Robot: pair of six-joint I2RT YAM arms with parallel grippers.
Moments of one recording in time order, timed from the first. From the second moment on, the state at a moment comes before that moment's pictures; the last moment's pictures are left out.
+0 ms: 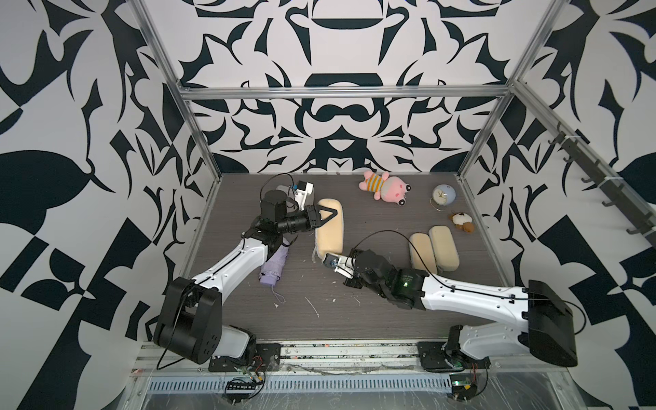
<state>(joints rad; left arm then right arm) -0.38 1.41 0.91 0.22 0.81 -0.84 1.14 1.32 0.83 -0.05 0.31 -0.45</state>
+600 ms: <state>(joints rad) -0.43 1.39 0.72 0.39 0.43 -0.97 1.17 1.56 0.90 0.12 0.27 0.02</state>
